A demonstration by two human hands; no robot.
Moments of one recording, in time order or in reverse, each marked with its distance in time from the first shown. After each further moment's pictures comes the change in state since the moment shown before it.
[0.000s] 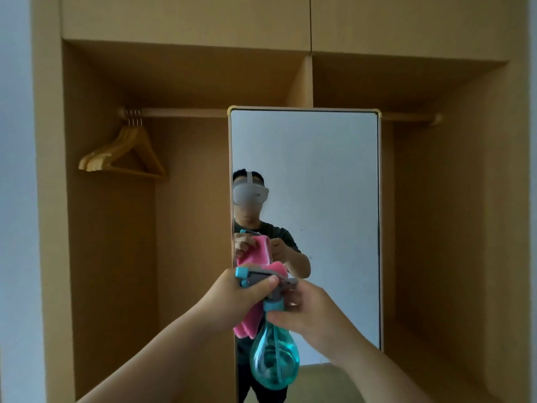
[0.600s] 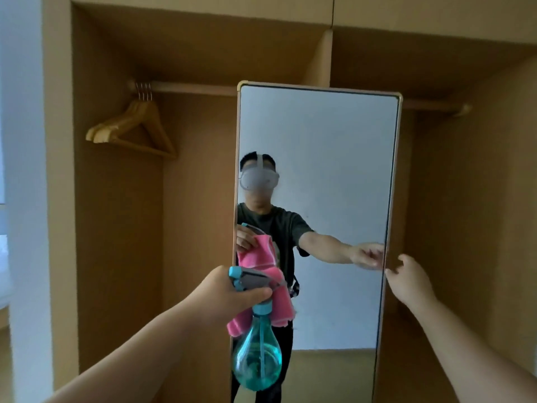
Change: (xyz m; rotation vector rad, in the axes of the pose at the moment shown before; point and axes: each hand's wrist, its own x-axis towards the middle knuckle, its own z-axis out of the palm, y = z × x) left_hand -0.004 -0.028 0.006 0.091 -0.020 -0.145; right_hand 0.058 0.105 -0.191 -0.753 0.641 0.398
